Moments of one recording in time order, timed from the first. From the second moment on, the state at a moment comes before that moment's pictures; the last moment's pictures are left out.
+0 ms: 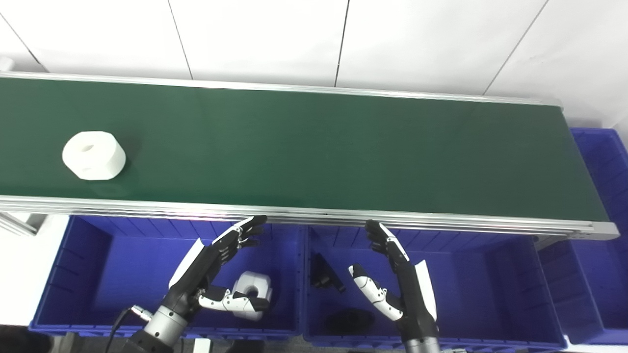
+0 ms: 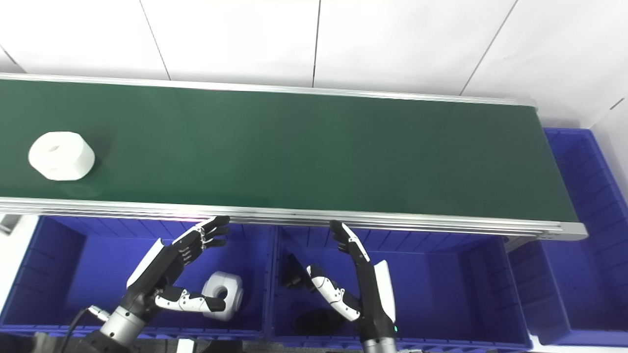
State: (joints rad) left arm 0.41 0.19 -0.12 -0.02 0.00 -0.43 -0.25; right arm 0.36 -0.03 0.31 0.00 -0.36 -0.33 -0.12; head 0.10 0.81
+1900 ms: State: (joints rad) left arm -0.02 0.49 0.01 0.05 0.20 -0.45 -0.09; right arm 0.27 -0.13 0.41 0.18 -0.31 -0.41 -0.25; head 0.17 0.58
